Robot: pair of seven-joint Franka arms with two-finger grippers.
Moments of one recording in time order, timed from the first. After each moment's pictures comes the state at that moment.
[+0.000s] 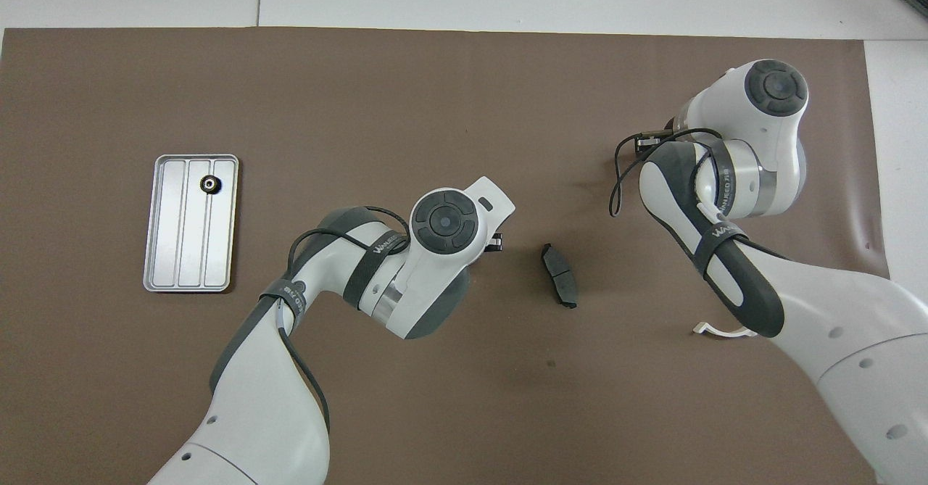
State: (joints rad) left arm -0.73 0.48 0.02 -1.78 -0.05 2.33 -0.58; right arm 0.15 0.57 -0.09 -1.64 0.02 2.29 0.05
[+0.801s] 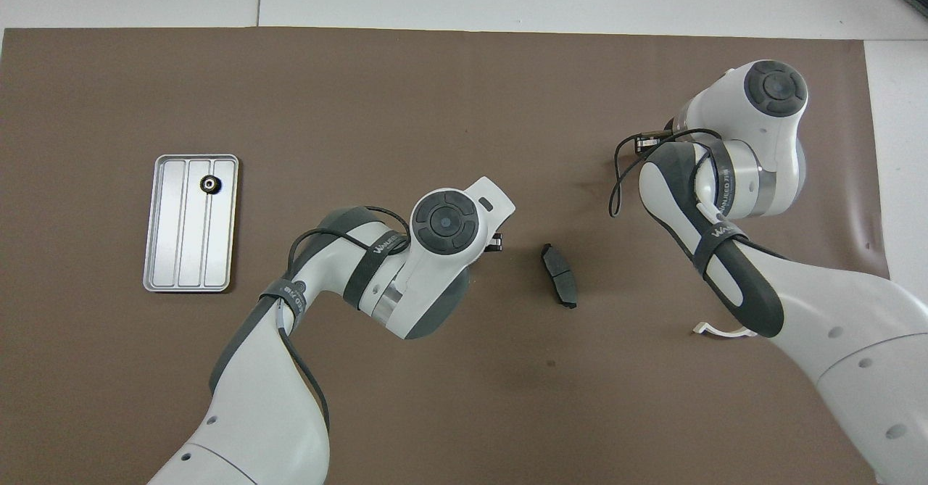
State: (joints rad) left arm -0.73 0.48 0.02 -1.78 -0.05 2.33 -0.58; right arm 0.15 0.57 -0.09 -1.64 0.03 2.29 0.05
